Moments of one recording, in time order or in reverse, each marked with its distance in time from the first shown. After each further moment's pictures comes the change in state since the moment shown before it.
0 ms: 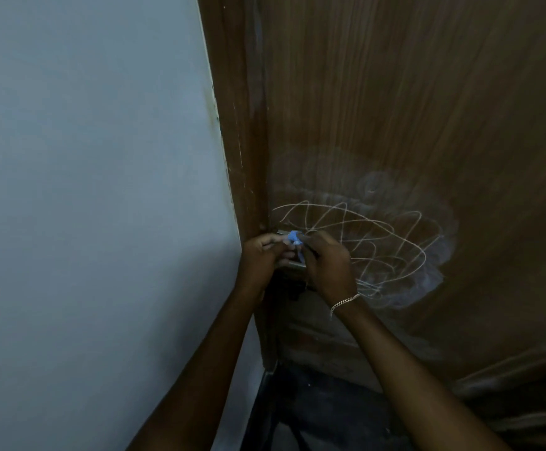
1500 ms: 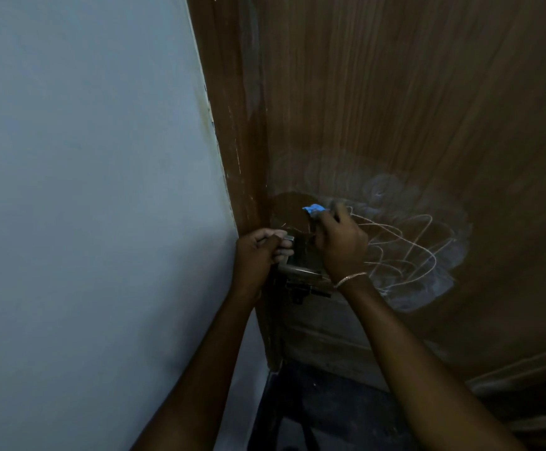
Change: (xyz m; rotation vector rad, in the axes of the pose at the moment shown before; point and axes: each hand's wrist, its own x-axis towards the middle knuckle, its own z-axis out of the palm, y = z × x) left_hand 0.021 0.010 -0.008 -0.055 0.046 0.046; right_hand 0.050 0.020 0.006 -0.392 0.154 0.006
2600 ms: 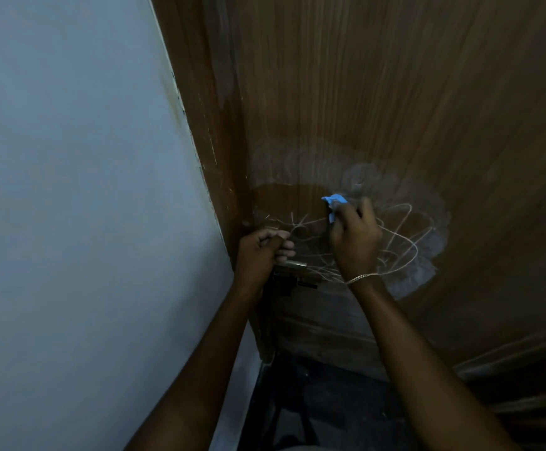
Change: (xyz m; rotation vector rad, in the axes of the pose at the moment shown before) left_hand -0.007 -0.022 0.031 0.055 -0.041 -0.033; right_hand -0.012 0.042 -0.023 0.141 0.145 0.111
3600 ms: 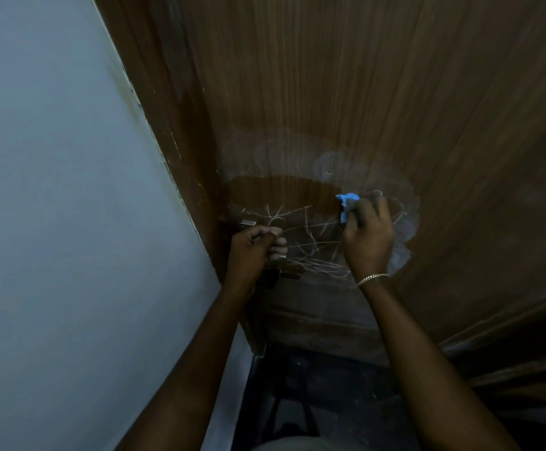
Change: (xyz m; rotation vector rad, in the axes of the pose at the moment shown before) left_hand -0.002 -0.015 0.022 -0.001 -0.062 -0.009; right_hand -0.009 0.044 -0.039 0.020 0.052 0.160
